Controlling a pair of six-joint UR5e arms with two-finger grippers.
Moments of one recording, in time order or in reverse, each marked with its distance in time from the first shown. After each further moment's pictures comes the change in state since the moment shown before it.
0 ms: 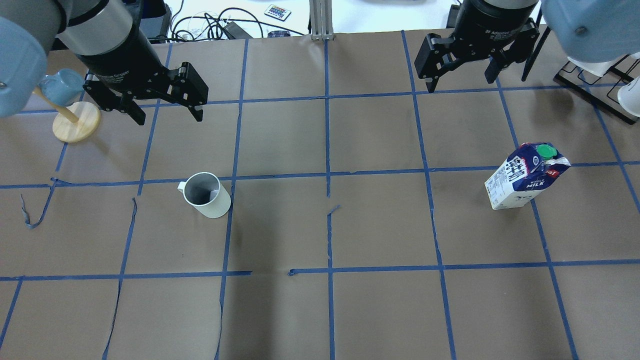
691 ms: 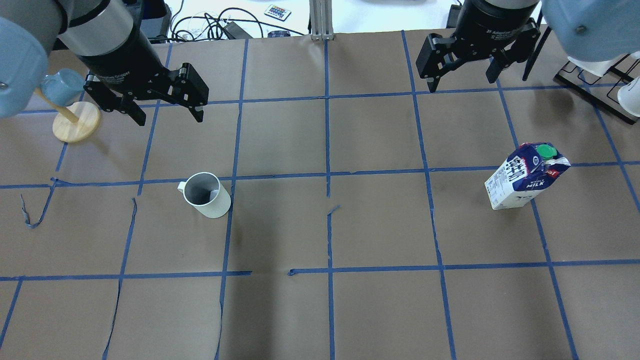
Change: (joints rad) left arm -0.001 -0.002 -0.005 0.000 -0.001 0.001; right arm -0.008 0.005 0.000 -0.003 -0.005 -0.006
